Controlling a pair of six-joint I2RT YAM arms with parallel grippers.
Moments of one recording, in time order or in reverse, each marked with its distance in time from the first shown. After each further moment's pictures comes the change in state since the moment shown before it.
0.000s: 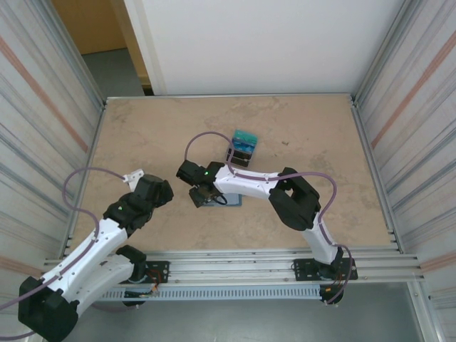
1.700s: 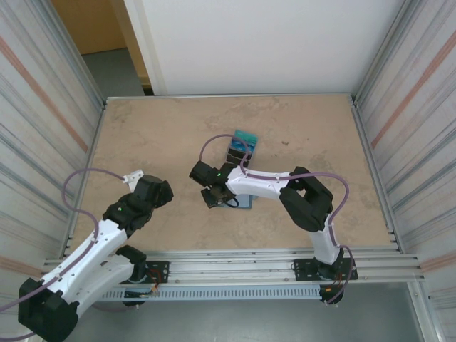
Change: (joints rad) left arm 0.003 -0.011 -0.005 0.001 0.011 0.001; right arm -0.044 -0.116 -0.199 0.073 -0.053 0.069
